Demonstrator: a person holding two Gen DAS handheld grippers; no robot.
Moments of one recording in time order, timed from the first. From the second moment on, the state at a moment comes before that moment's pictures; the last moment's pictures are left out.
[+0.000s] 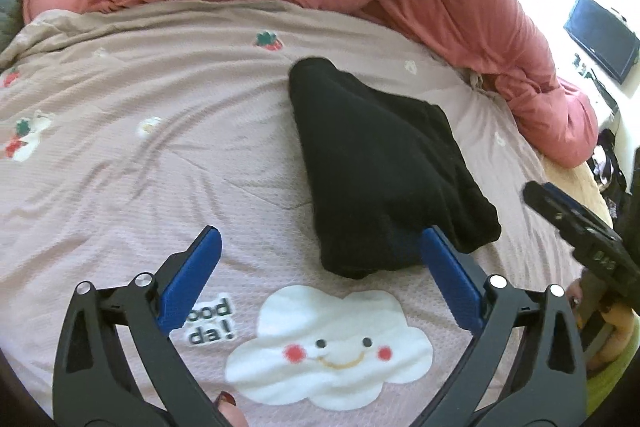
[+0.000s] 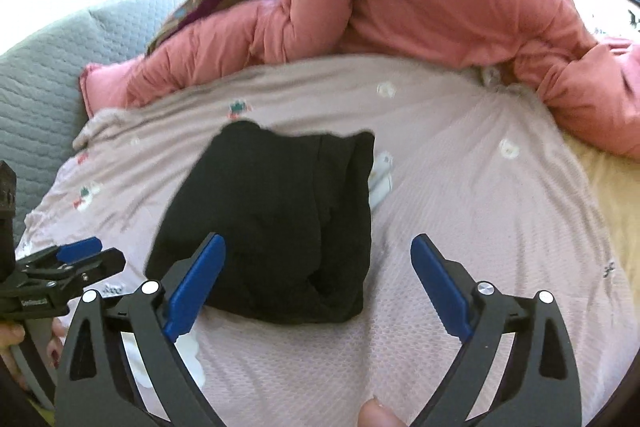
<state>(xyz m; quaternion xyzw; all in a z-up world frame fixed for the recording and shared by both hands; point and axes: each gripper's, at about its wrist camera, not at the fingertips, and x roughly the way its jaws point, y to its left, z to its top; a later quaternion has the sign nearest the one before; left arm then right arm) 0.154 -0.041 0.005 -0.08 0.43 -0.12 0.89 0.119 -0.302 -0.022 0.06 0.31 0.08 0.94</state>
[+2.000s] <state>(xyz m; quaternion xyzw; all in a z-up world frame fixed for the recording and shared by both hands) 0.043 -0.025 0.003 -0.04 0.40 -0.07 0.91 0.003 -0.260 -0.052 0.03 0.32 0.05 0.95</state>
